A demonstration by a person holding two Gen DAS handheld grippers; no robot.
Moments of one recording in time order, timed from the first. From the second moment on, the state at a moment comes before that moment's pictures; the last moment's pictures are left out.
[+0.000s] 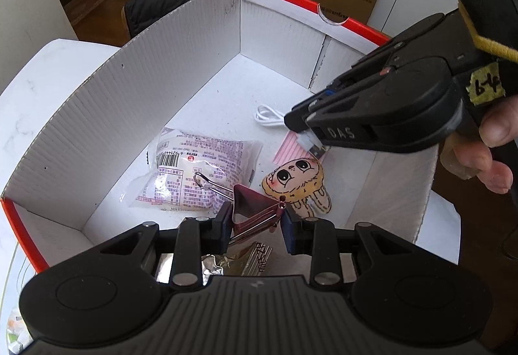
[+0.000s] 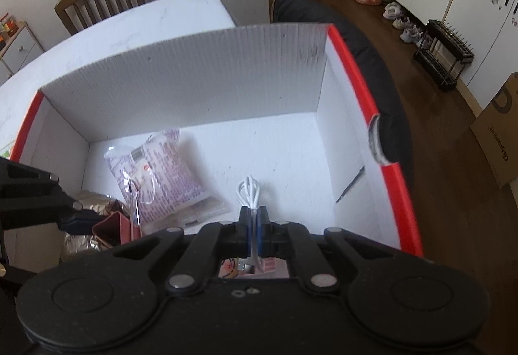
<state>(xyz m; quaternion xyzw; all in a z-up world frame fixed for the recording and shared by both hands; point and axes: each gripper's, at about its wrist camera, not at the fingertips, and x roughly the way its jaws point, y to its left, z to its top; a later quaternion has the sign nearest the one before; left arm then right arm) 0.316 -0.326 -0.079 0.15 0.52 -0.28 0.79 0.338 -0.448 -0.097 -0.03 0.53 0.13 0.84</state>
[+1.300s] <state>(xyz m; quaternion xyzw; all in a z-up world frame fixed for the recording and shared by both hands) 0.235 -0.245 -0.002 0.04 0.40 -0.21 0.89 0.299 -0.433 -0.064 -0.02 0.50 0.21 0.84</state>
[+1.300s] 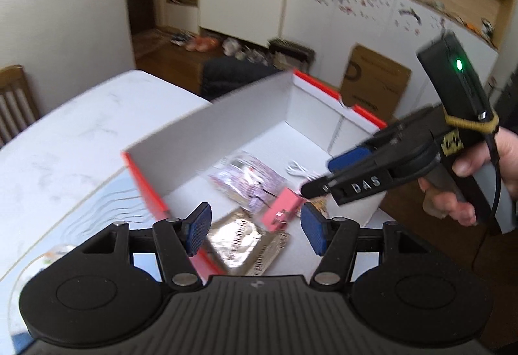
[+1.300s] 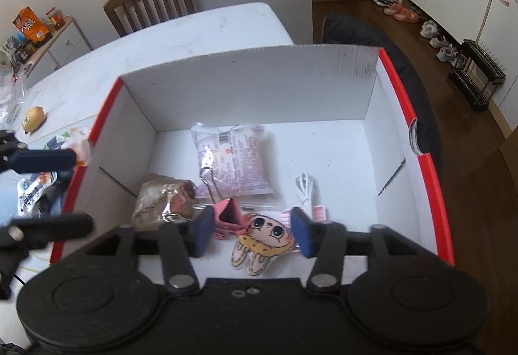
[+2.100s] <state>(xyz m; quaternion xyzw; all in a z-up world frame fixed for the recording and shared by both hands) 0.160 -0.135 0.021 -0.02 0.36 -0.14 0.92 0.251 -0.392 -0.036 0.01 0.45 0.19 0.87</state>
